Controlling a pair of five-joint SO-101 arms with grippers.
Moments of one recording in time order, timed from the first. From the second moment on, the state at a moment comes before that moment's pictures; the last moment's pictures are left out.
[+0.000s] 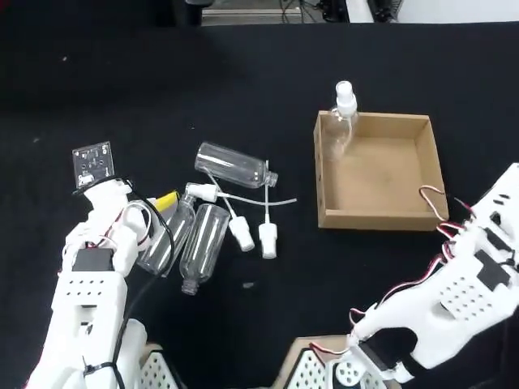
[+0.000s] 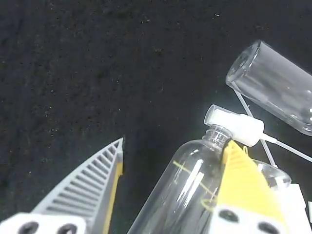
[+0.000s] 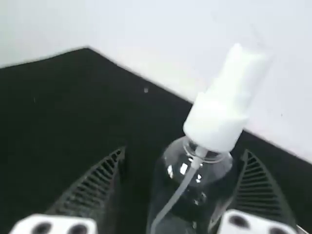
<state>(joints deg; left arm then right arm) -6.8 -55.4 74.9 33.1 9.5 50.5 28.0 25.5 -32.4 6.6</state>
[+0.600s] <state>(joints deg) -6.8 -55.4 74.9 33.1 9.5 51.6 28.0 21.5 -29.5 6.6</state>
